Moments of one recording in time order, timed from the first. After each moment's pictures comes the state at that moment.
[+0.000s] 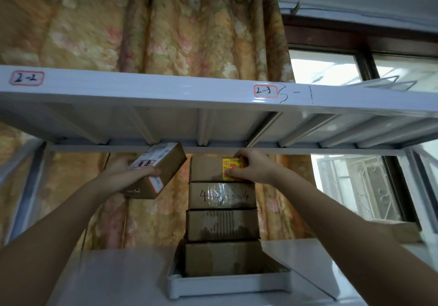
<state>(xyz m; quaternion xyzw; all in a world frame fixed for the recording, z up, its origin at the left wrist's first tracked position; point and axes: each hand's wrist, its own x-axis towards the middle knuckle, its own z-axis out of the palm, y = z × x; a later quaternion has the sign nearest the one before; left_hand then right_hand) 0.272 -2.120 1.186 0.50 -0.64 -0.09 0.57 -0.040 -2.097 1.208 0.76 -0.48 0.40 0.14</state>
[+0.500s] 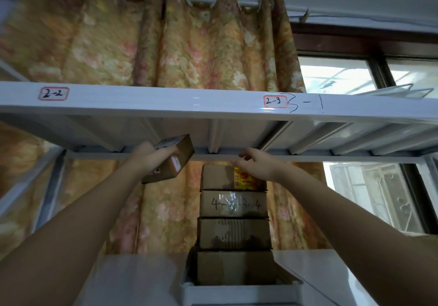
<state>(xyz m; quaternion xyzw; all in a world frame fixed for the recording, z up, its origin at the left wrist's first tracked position) 0.236 -2.077 1.230 0.51 -0.61 -0.05 0.61 -0.025 -2.088 1.227 0.77 -0.49 0.39 0.11</state>
